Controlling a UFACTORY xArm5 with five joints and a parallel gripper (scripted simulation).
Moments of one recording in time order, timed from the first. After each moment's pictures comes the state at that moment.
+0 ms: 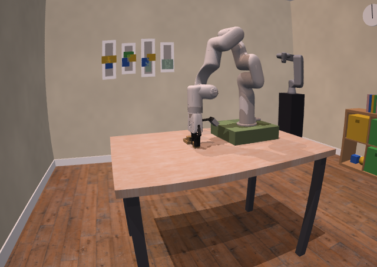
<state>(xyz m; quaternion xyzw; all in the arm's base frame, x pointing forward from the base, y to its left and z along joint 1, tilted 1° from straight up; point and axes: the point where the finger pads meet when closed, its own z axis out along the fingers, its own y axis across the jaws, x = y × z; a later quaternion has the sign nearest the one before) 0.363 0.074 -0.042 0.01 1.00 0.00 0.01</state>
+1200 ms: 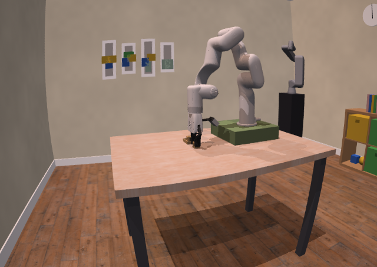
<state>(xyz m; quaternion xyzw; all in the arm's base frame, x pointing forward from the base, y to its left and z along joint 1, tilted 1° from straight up) 0.363 0.074 -0.042 0.01 1.00 0.00 0.01</state>
